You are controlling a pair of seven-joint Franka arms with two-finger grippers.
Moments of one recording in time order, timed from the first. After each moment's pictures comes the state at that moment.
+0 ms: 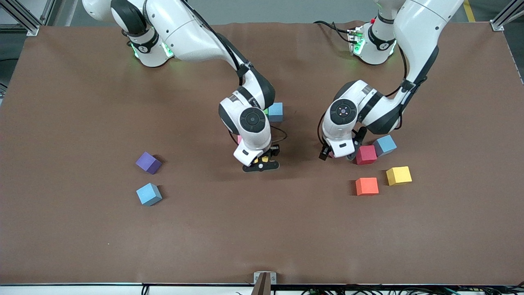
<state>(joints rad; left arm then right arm) 0.00 0.47 -0.53 -1.99 0.37 2.24 -1.78 0.81 0.87 -0.10 -1.26 0.14 2.15 0.58</state>
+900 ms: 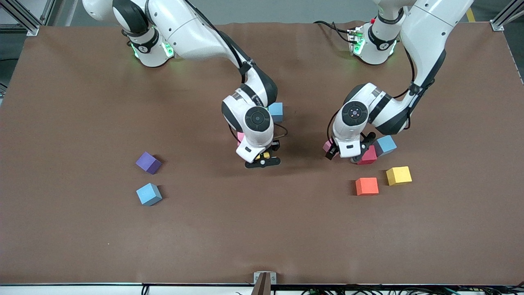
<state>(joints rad) 0.06 0.47 -0.53 -2.10 0.41 2.36 -1.67 0.83 0.87 -0.10 -1.26 0.14 2.08 0.57</state>
